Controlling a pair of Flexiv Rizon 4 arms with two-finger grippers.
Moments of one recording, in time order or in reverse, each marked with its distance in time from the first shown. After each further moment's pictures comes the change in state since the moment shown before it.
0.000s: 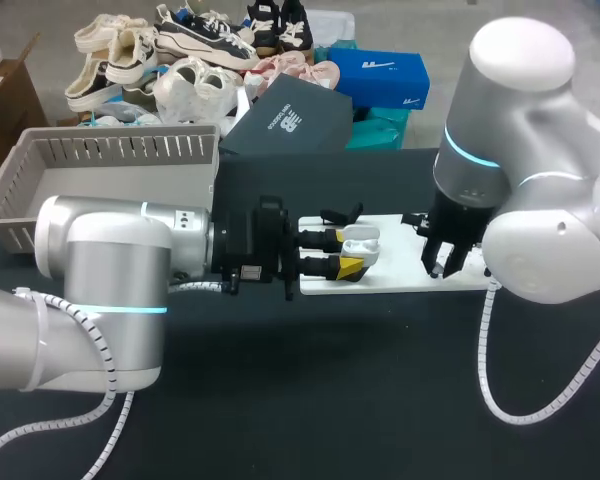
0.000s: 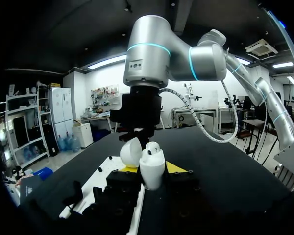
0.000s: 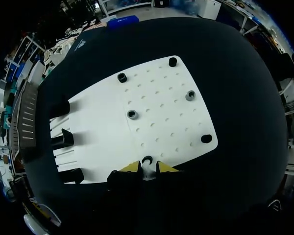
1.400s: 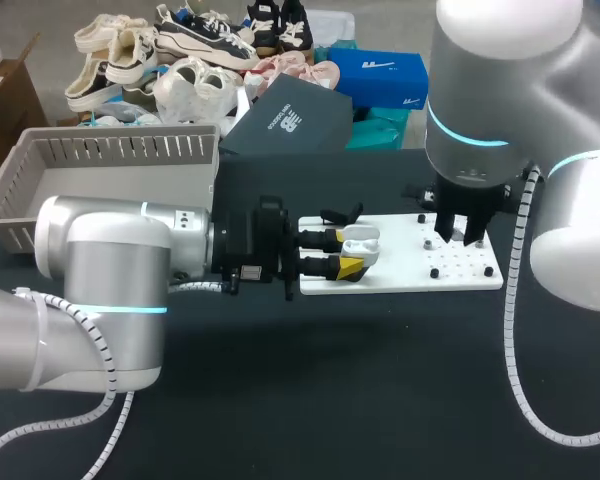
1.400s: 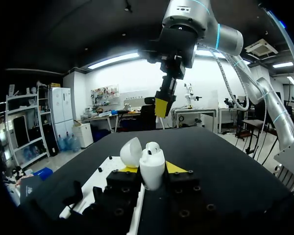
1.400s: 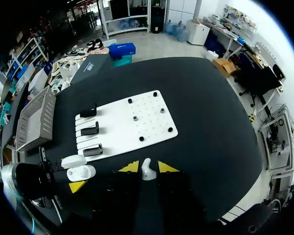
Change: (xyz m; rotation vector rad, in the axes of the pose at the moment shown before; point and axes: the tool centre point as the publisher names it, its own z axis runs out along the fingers) left arm 0.000 0.000 0.000 0.000 0.000 0.000; right arm 0.040 -0.001 -0.134 0.112 -0.233 -0.031
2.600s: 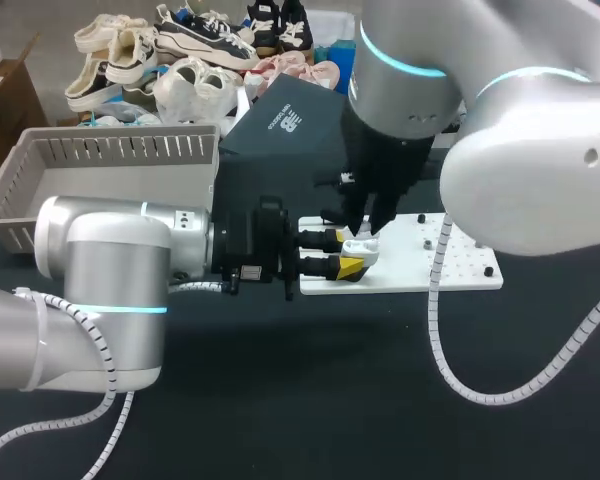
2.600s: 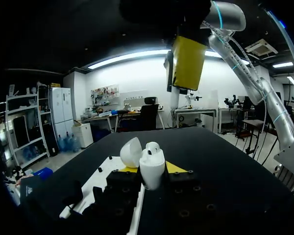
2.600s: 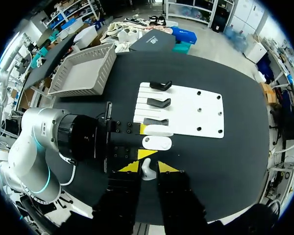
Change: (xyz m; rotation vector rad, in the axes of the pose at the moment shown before) left arm 0.000 0.000 0.000 0.000 0.000 0.000; right arm 0.037 0.103 -0.058 -0.231 0.179 -0.407
